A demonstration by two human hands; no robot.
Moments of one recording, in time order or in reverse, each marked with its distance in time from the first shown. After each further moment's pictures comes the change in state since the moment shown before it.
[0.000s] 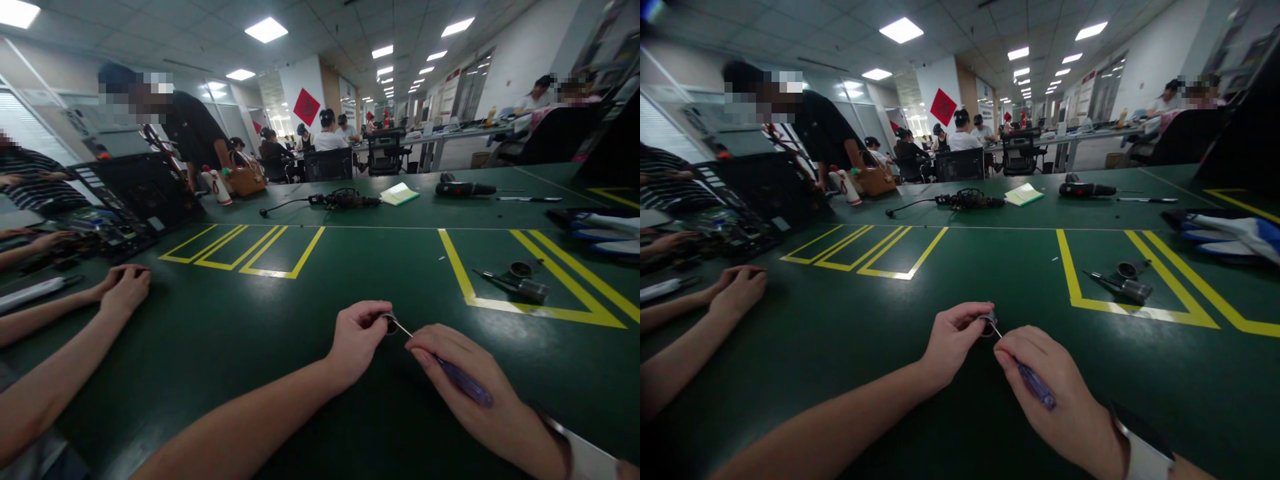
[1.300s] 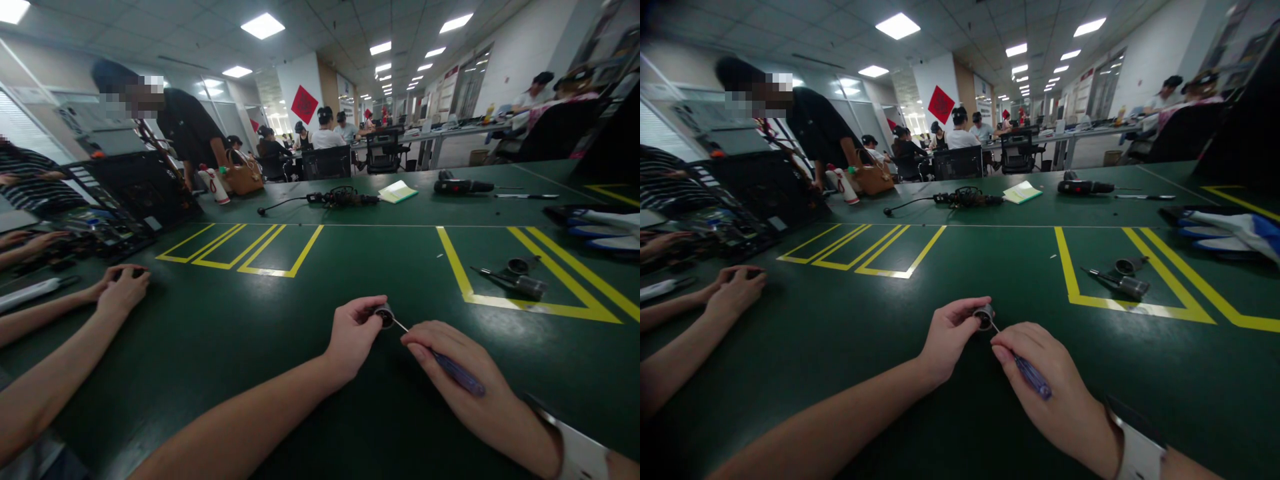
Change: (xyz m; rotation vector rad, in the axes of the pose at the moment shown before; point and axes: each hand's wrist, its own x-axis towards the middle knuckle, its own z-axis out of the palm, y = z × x) left_hand 0.001 0.005 0.003 -0.061 0.065 -0.101; right_hand 0.000 -0.001 0.000 0.018 0.041 0.090
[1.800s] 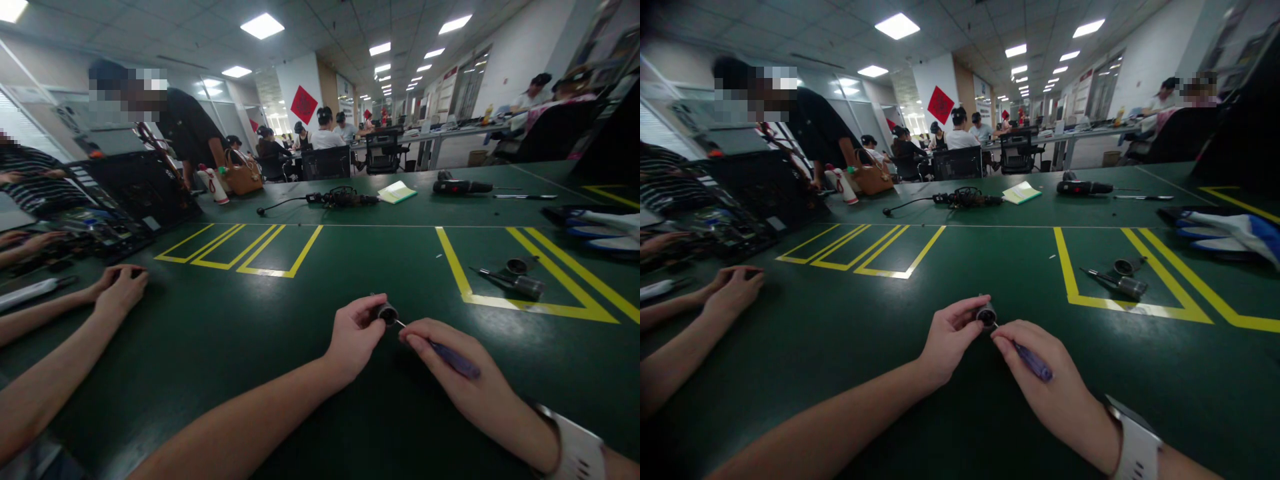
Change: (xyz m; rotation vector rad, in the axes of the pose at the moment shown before) left_hand -0.003 0.002 0.001 0.030 -0.015 0.029; right_hand 0.007 0.004 0.001 0.165 0.017 0.199
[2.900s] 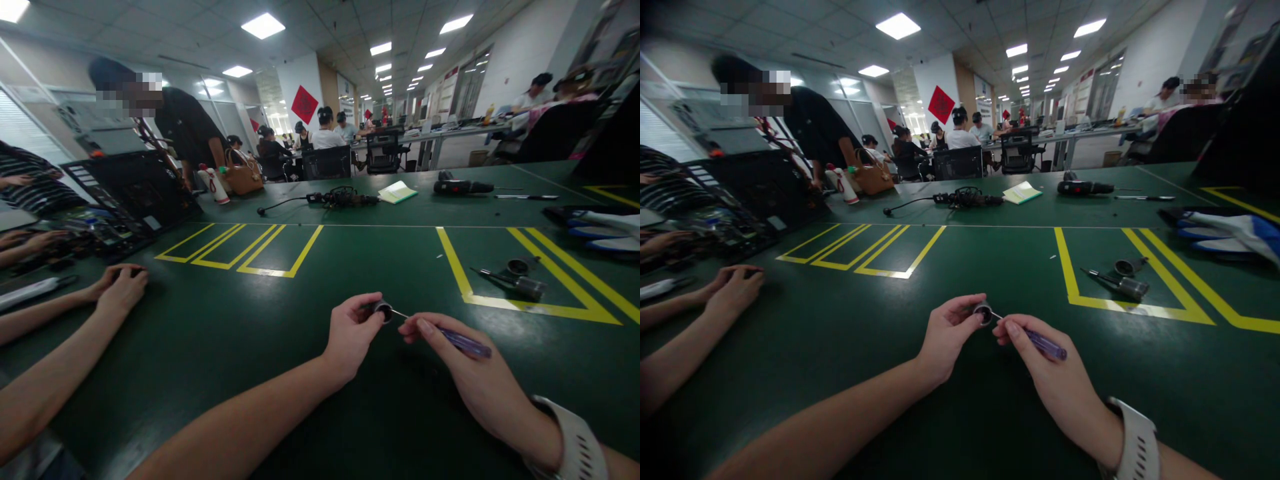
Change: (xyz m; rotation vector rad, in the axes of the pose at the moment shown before) left_hand 0.003 -0.002 -0.001 -0.079 0.052 -0.038; right_hand -0.002 0.007 0.001 0.329 0.096 0.369
